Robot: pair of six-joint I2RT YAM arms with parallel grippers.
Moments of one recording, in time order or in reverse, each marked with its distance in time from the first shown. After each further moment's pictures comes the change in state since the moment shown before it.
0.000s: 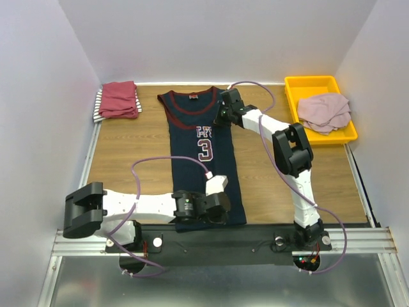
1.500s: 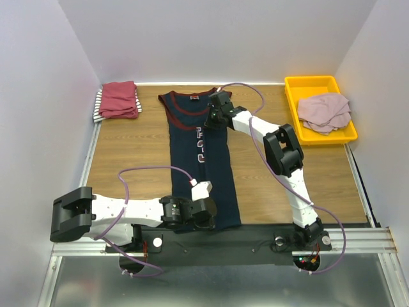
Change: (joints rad) left arm 0.006 -0.146 -0.217 0.039 0.050 -0.174; right arm 0.075 0.097 0.116 -0.029 0.026 0.027
